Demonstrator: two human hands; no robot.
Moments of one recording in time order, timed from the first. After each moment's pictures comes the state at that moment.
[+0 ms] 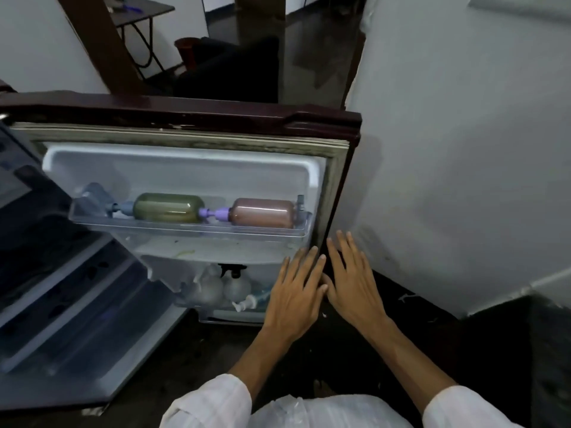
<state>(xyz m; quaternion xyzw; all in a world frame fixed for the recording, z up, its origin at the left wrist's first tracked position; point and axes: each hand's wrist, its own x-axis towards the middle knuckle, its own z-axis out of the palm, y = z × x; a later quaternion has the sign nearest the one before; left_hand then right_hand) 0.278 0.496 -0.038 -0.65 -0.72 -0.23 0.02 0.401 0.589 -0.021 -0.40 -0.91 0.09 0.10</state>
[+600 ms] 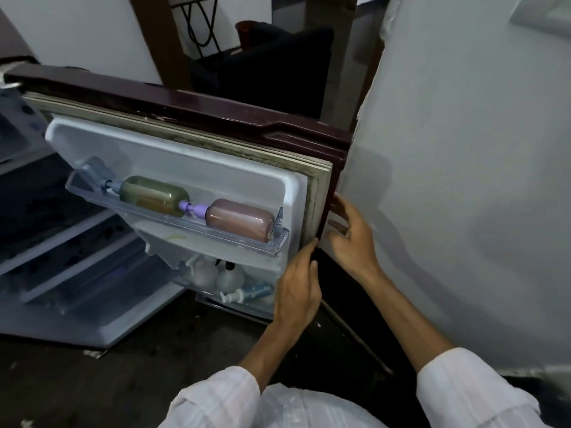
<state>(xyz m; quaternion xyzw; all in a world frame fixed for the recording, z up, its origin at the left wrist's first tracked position) 0.331 0.585 -0.010 -0.37 -0.77 -0.50 -0.10 0.368 0.708 0.056 -0.33 -0.76 0.51 0.24</state>
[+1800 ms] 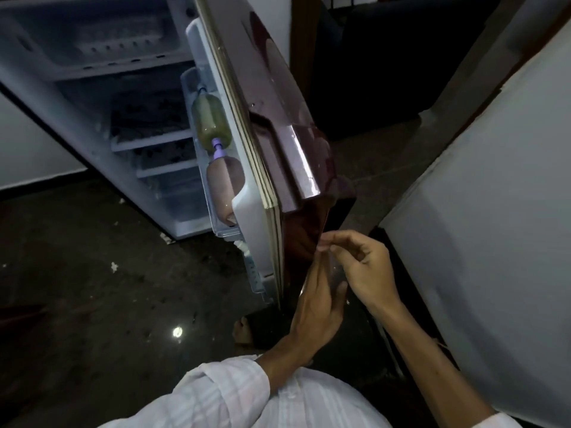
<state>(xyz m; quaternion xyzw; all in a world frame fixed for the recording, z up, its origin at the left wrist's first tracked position) 0.419 0.486 -0.032 -0.24 -0.81 -0.53 -0.10 0.414 0.592 0.052 -0.14 -0.75 0.64 0.11</state>
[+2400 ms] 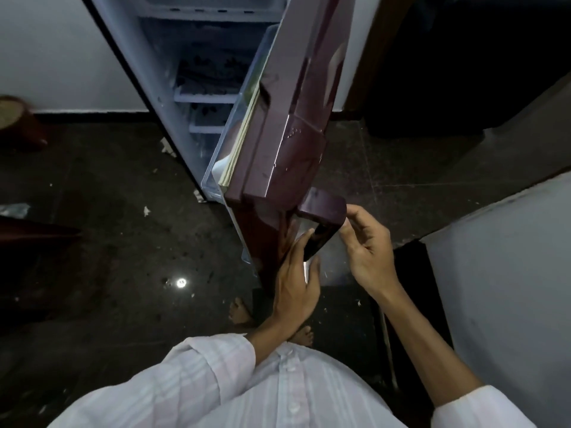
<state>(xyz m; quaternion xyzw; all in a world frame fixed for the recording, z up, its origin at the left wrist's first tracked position) 0.384 0.397 -0.035 -0.02 -0.83 -0.56 -0.02 0.351 0.526 0.039 0.02 -0.78 0.62 0.08</state>
